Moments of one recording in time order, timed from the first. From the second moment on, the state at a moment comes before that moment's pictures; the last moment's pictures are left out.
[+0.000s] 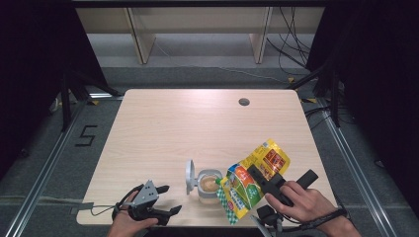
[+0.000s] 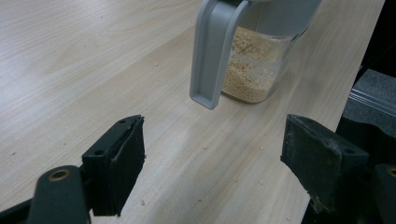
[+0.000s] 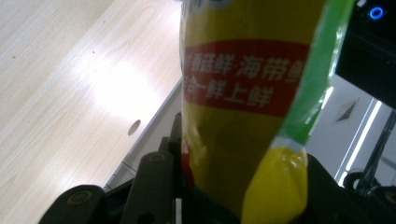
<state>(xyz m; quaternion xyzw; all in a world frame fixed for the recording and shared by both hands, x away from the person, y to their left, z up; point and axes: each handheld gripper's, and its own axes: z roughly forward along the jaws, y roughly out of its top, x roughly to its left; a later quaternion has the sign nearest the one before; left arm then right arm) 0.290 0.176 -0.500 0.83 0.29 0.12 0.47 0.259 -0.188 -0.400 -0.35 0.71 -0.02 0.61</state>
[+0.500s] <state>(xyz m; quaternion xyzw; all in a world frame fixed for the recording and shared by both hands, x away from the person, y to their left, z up) 0.290 0.176 -0.500 0.82 0.29 0.12 0.47 0.258 -0.193 -0.410 -0.34 0.72 0.02 0.61</state>
